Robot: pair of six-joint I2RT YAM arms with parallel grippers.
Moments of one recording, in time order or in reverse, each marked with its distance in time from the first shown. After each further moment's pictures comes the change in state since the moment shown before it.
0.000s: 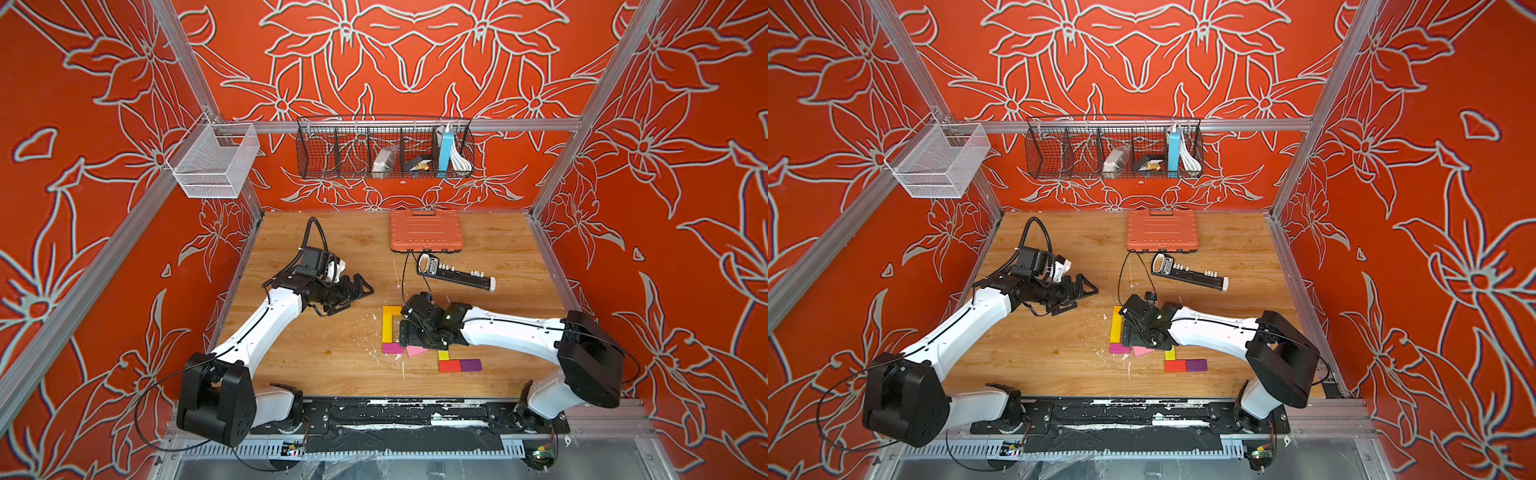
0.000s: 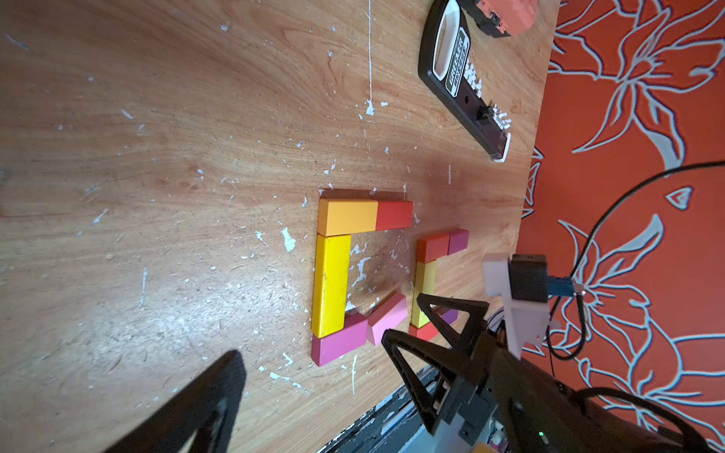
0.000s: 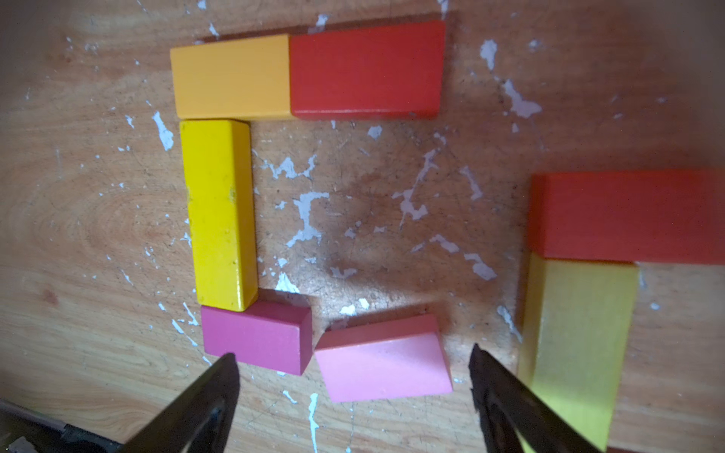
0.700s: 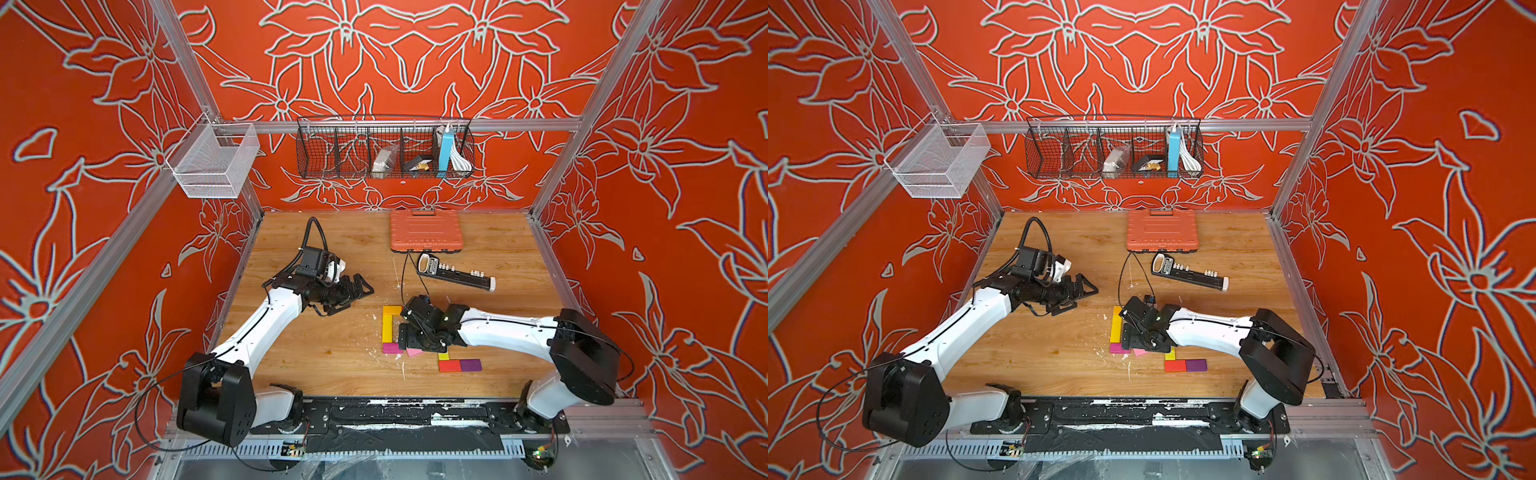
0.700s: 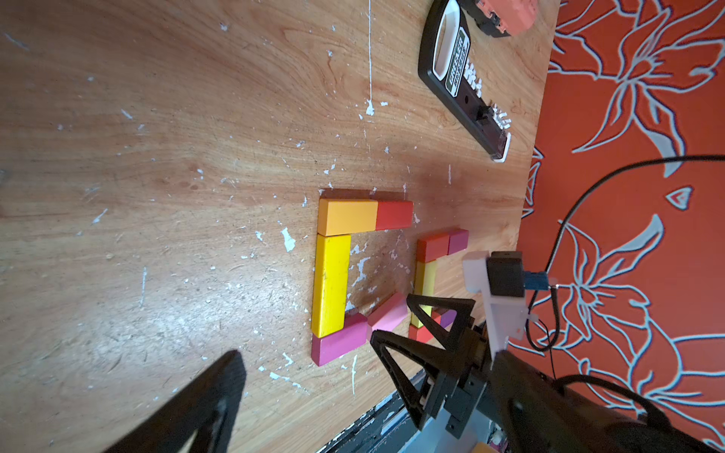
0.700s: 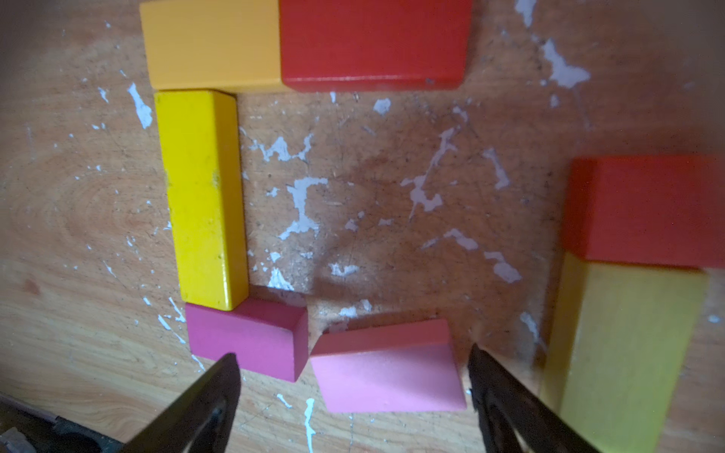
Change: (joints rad) left arm 0.000 0.000 0.000 0.000 0.000 0.000; right arm -0.002 0.017 -0.026 0.035 -0.042 -0.006
